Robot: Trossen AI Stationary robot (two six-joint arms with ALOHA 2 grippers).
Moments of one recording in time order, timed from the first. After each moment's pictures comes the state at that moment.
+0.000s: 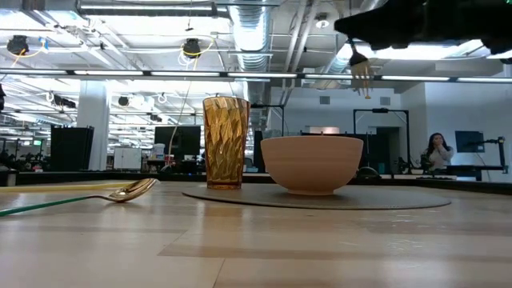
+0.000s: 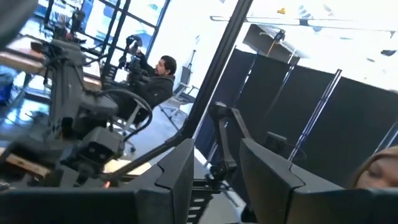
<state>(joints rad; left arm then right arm) 0.03 1.26 1.13 0.31 0.52 -0.43 0.29 0.80 0.30 0.71 0.39 -0.39</state>
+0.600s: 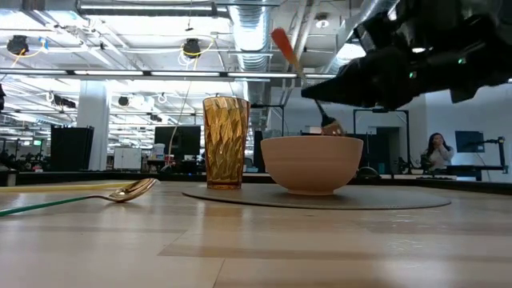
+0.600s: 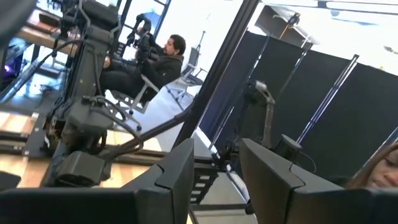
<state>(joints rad) 0.03 1.26 1.07 0.26 0.52 -0.42 0.11 1.29 0.29 1.06 0.23 -0.23</state>
